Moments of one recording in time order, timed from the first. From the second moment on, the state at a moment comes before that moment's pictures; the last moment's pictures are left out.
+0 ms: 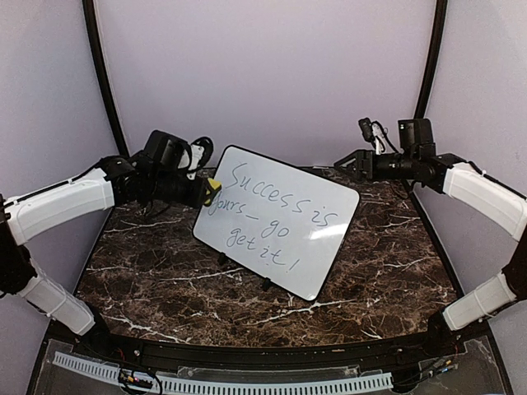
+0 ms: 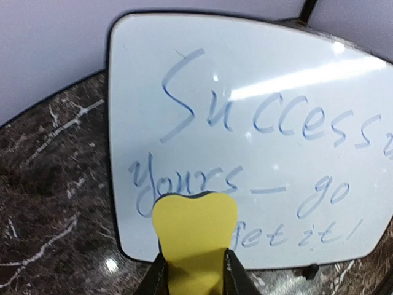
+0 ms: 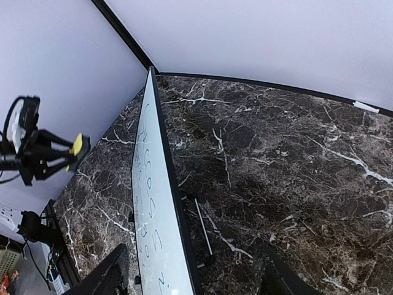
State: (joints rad) left arm -0.72 1.40 1.18 -0.51 -0.11 -0.17; right arm 0.33 1.37 1.18 -0.29 -0.57 0.22
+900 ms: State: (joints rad) left arm -0.46 1.76 1.60 -0.22 0.21 0.13; right arm 0.33 1.31 0.99 -0.18 -0.70 0.21
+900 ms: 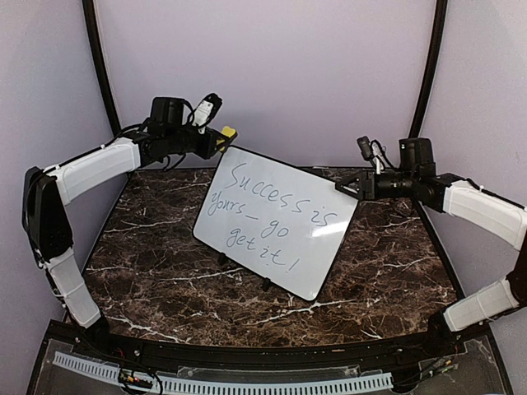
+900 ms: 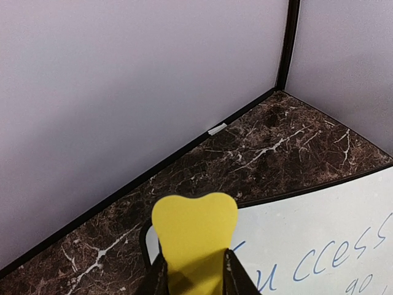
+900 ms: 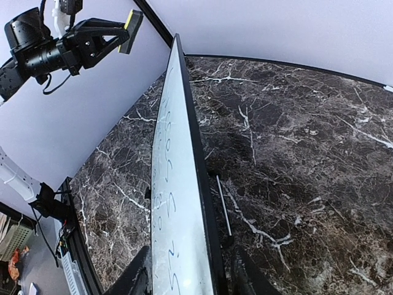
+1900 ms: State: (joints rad) left arm -0.55 1.70 1.38 -0.06 0.20 0.16; right arm 0.36 1.31 1.00 -0.16 -0.76 0.24
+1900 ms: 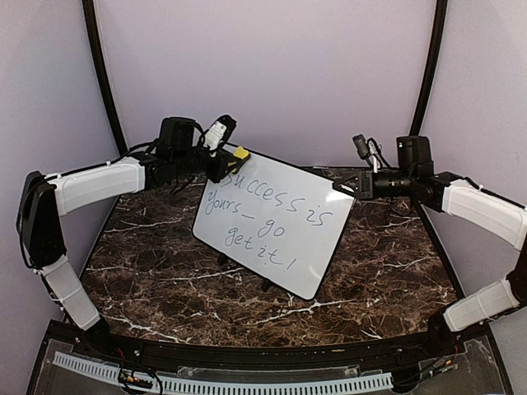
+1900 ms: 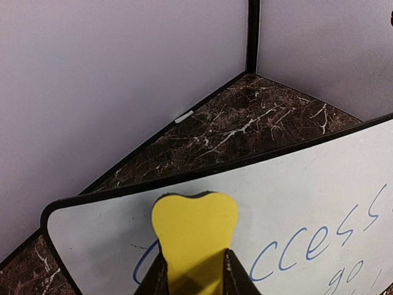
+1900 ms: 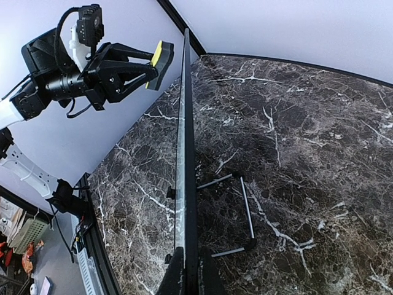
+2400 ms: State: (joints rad) left arm -0.55 1.74 1.46 -0.19 0.15 0.14; right arm 0.38 1.29 1.00 -0.19 -0.73 0.23
